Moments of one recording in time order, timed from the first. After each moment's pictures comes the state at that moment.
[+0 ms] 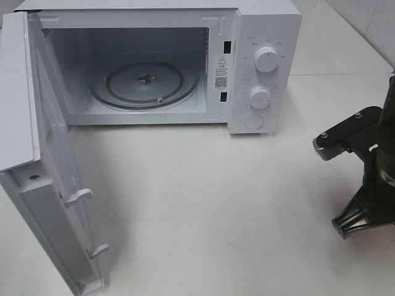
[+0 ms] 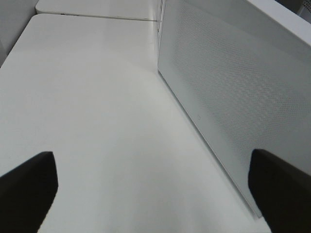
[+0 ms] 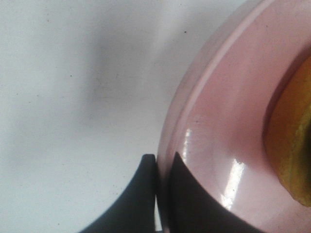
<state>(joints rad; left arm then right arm) -0.04 -0.01 -0.52 -0.04 1.08 -0.04 0.59 1.49 -0.65 -0.61 0.89 0.65</state>
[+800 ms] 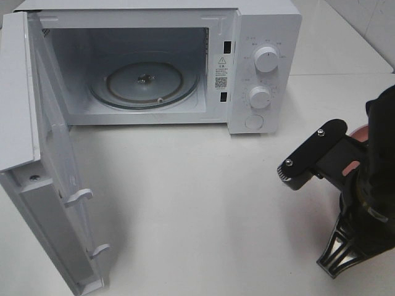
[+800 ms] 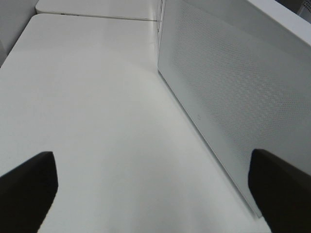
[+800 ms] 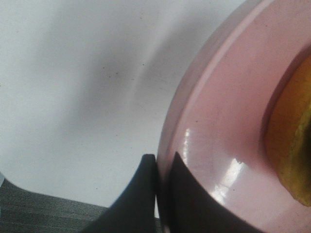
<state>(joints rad) -0.04 -0.01 -0.52 -0.04 1.08 -0.04 0.90 1.42 -0.64 -0.58 0.99 0.65</state>
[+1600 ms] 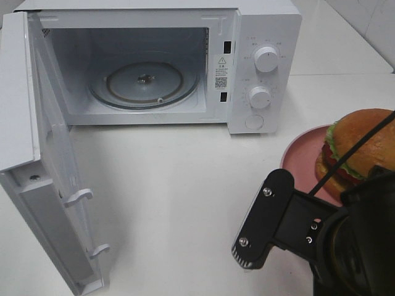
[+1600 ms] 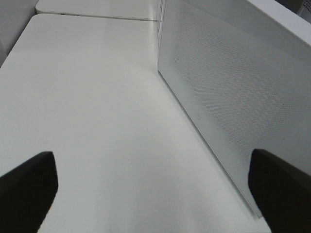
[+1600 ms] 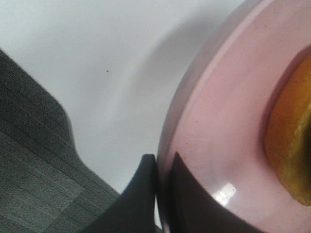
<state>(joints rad) -0.04 -0.01 -0.52 -0.04 1.08 -0.04 1.24 1.42 -0.64 -0.58 1.02 0.60</state>
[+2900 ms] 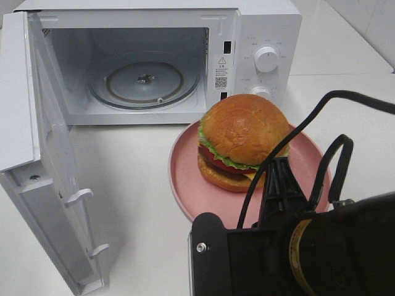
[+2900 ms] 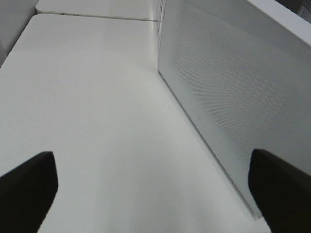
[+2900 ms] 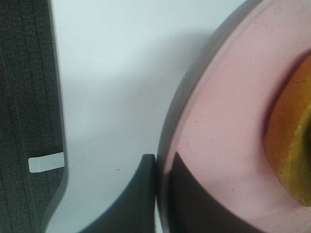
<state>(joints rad) -0.04 -0.01 -0.52 -0.04 1.08 -0.04 1.28 1.42 -0.64 -0.73 0.70 0.14</state>
